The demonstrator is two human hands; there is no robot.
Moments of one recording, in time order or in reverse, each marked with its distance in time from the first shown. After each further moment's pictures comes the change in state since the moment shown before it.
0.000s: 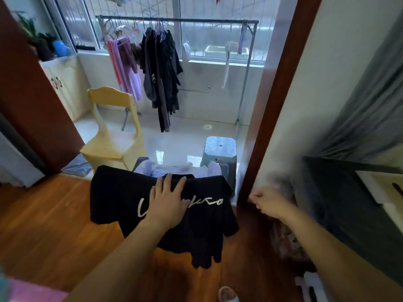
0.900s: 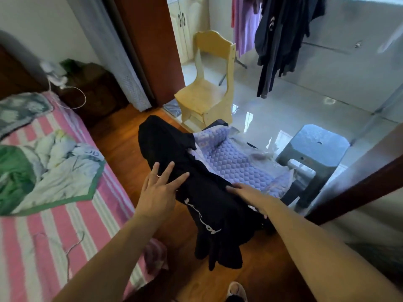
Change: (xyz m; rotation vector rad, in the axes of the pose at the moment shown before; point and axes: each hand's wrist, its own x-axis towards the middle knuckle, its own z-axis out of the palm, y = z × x) left_hand 0.032 -0.034 0.031 0.142 0.089 -0.524; right_hand 0.243 -0.073 0.134 -0.037 -0.920 -0.254
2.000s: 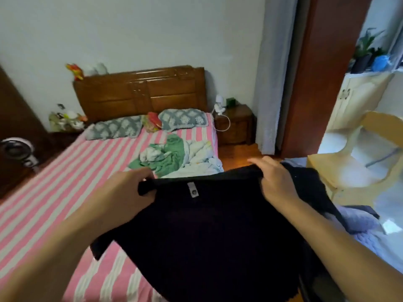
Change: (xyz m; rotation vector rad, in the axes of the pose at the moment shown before) left_hand -0.339 -0.183 -0.258 -0.204 0.325 -0.679; right_hand -0.108 -0.327 0.232 -0.595 0.294 -1.128
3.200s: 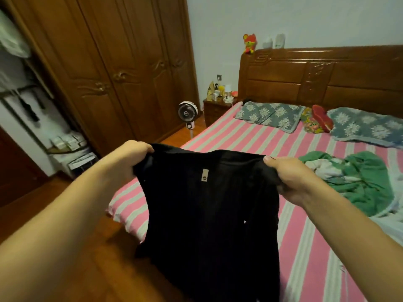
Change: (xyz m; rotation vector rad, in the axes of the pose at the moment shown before) left_hand -0.049 -0.709 -0.246 -0.723 0.504 -1.205; right_hand 0.214 -0.633 0.473 0.934 -0.828 0.346
